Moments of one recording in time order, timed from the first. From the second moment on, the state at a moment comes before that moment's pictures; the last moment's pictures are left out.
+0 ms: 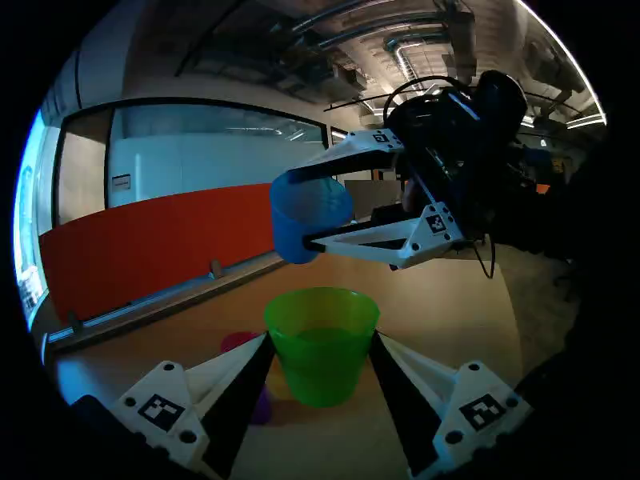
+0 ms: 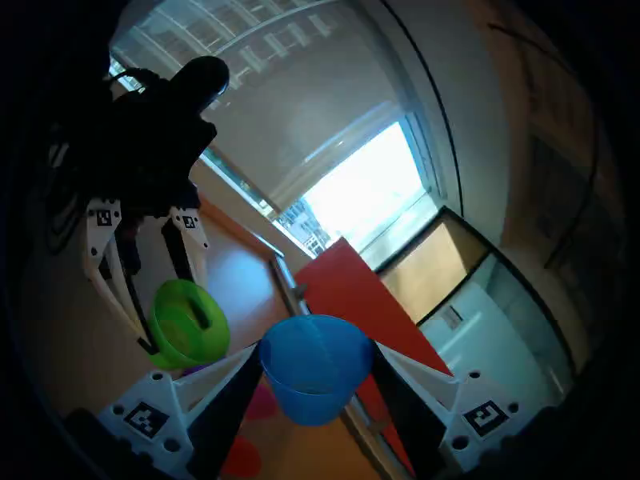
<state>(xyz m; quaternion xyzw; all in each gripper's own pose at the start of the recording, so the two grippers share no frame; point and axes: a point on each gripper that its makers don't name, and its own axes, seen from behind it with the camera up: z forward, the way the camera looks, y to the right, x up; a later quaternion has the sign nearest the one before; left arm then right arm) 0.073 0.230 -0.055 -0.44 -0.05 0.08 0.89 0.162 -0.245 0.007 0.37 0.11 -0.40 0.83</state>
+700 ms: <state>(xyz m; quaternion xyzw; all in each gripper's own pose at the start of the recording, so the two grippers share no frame) 0.063 0.229 -0.060 -0.45 -0.08 0.09 0.88 0.136 -0.225 -0.001 0.40 -0.03 -0.23 0.89</state>
